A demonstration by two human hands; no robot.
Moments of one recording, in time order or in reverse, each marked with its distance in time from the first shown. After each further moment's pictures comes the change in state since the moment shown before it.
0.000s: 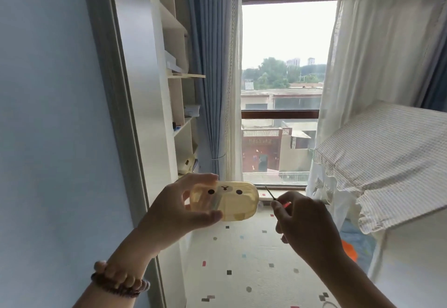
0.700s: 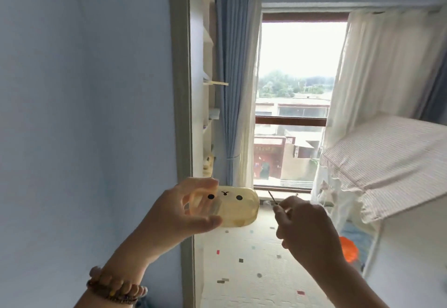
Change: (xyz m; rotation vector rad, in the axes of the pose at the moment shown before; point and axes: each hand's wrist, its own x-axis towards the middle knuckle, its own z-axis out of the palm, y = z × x) left_hand -0.218 0.045 -0.117 0.039 0.054 -0.004; right_hand -0.183 -0.155 -0.013 -0.060 0.002 0.024
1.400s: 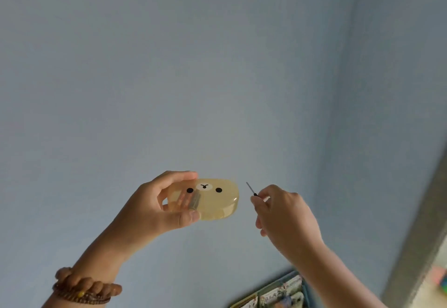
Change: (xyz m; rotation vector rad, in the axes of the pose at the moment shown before) left_hand -0.275 0.033 -0.205 0.317 0.869 -0.451; right_hand -0.090 -0.319 0.165 0.443 -0.727 -0.731
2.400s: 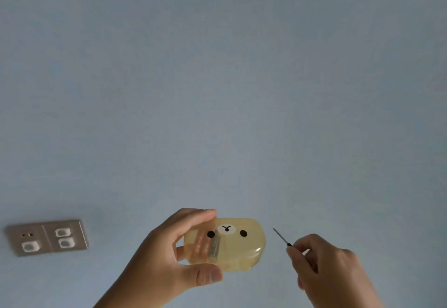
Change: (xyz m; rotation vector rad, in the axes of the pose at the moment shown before) left_hand -0.057 -0.155 -0.099 0.098 0.189 -0.063; right_hand 0.014 -0.053 0.189 0.127 -0.249 -0.161
